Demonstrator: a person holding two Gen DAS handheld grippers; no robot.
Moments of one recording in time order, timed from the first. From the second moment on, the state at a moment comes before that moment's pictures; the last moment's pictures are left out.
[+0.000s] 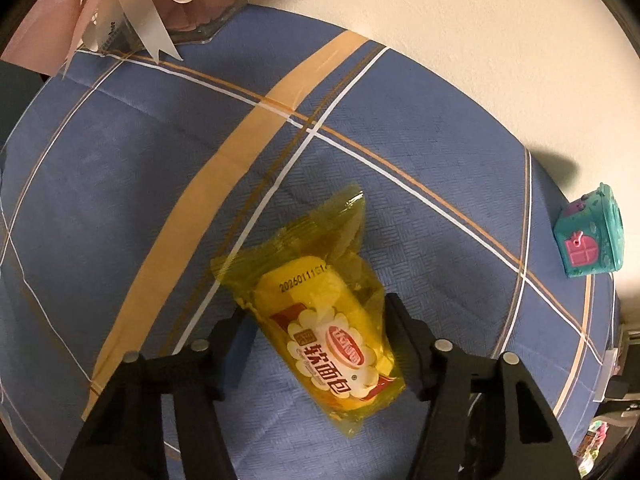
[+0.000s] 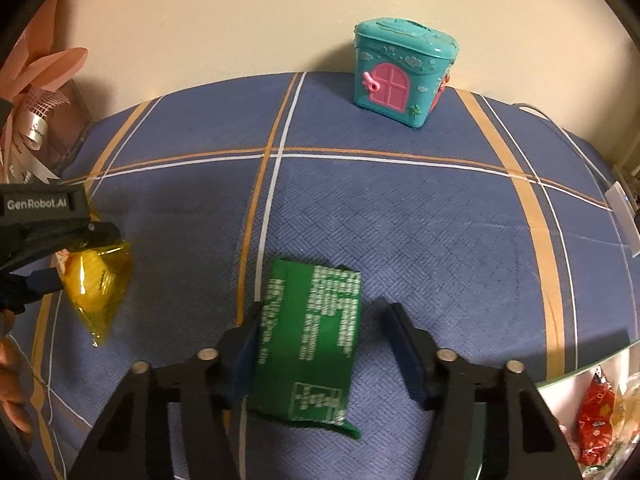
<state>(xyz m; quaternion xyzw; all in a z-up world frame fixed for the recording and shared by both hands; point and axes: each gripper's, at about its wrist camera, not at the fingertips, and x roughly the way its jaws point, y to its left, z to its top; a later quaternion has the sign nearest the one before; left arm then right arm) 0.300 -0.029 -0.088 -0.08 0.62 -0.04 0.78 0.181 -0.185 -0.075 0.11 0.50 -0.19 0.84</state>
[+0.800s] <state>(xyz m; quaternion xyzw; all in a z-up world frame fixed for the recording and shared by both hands) 0.234 -0.068 -0.075 -0.04 0.62 -0.03 0.78 0.155 -0.213 -0.045 0.16 0.51 -0.17 0.83</state>
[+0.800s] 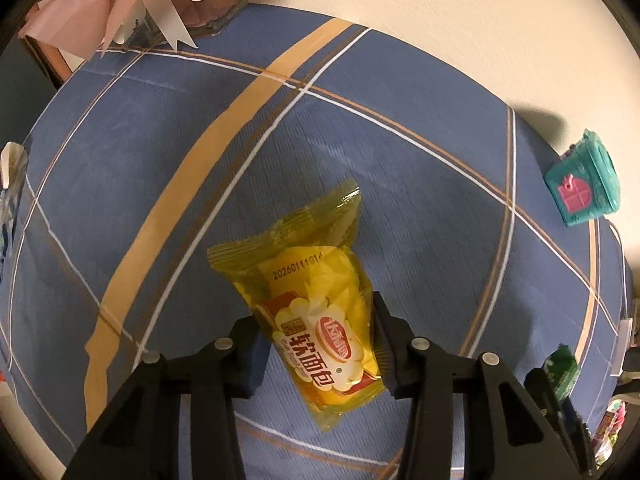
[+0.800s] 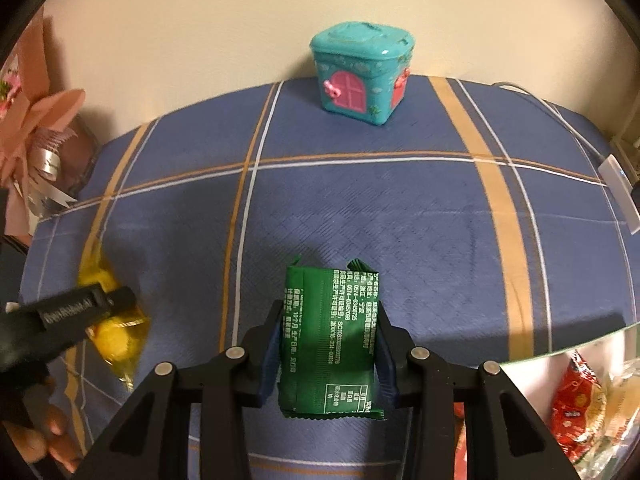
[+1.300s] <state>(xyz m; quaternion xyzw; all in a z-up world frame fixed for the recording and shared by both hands) 0.160 -0.070 -0.021 -0.05 0.57 -0.03 0.82 0.102 -0.237 0.018 0.18 0.48 -0.18 0.84</state>
